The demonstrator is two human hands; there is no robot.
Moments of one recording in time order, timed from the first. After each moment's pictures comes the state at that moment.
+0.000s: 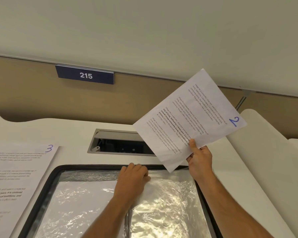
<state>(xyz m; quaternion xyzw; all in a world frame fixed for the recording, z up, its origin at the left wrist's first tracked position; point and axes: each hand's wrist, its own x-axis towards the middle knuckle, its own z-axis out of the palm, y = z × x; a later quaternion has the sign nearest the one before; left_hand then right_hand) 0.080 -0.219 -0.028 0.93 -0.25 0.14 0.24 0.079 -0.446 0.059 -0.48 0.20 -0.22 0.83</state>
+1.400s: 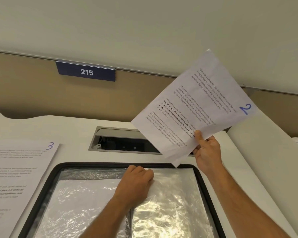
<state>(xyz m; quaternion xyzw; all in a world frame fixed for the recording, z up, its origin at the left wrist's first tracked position) 0.067 -0.212 -0.023 0.90 -0.35 0.13 0.20 0.077 -0.454 0.088 -0.55 0.15 -0.20 0.80</state>
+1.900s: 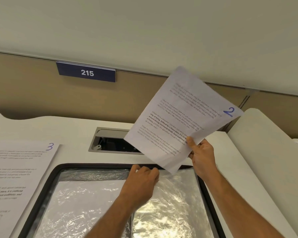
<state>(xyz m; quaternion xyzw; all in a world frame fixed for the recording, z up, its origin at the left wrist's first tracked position) 0.063 -0.229 -0.010 0.92 -0.32 0.08 0.21 0.077 -0.449 0.068 -0.62 0.11 -0.17 0.76</state>
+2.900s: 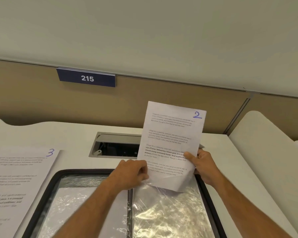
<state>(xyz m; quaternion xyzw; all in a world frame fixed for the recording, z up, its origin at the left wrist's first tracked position) 0.116 -0.197 0.035 0.93 -0.28 -0.13 0.23 0.084 -0.483 0.040 -0.68 0.15 -0.04 0.71</state>
